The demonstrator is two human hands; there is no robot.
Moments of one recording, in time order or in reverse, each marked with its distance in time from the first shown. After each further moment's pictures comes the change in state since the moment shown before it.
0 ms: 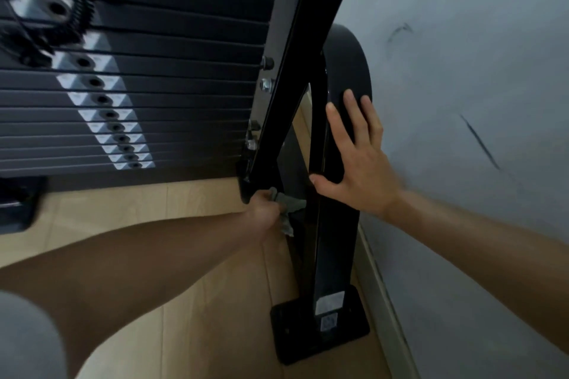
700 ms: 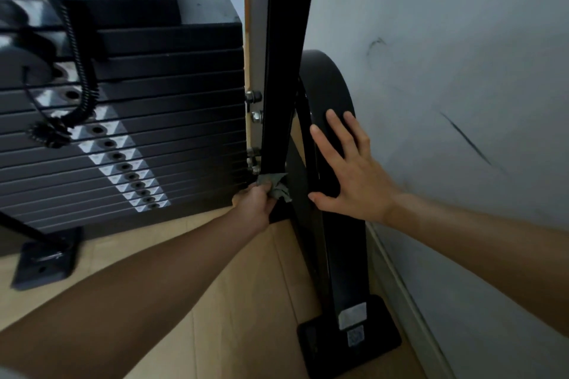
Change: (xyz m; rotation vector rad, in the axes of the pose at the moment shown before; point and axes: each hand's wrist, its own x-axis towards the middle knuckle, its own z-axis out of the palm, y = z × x) left_hand 0.001 0.062 -0.024 -0.601 0.165 -0.002; right_hand -0.002 0.003 -0.002 0.053 -0.052 -0.024
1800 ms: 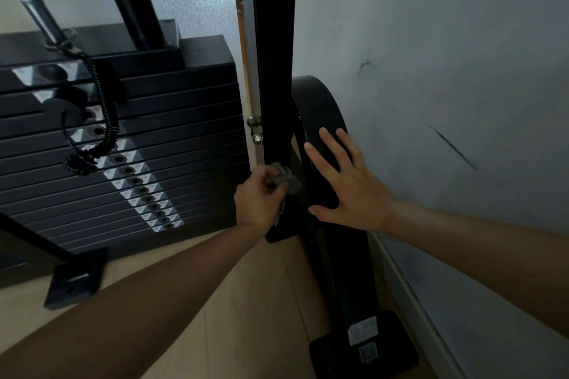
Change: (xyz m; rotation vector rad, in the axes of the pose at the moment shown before) left_hand -0.058 0.036 0.001 0.912 -0.033 1.007; right_hand -0.001 0.000 -0.006 0.065 -0.031 -0.001
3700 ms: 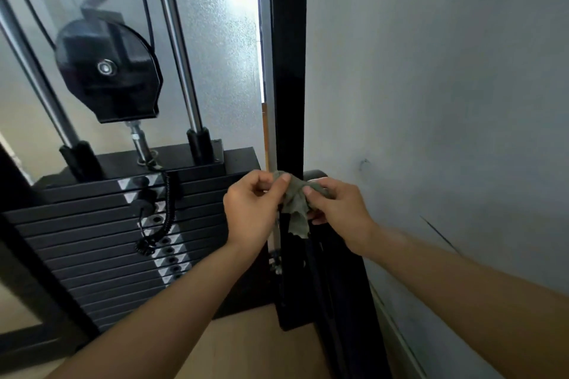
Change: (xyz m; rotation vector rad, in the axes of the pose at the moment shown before) left_hand 0.037 0.147 -0.096 -0.366 0.198 0.228; right_hand 0.081 -0.055 -0.093 1.178 0.316 0.428
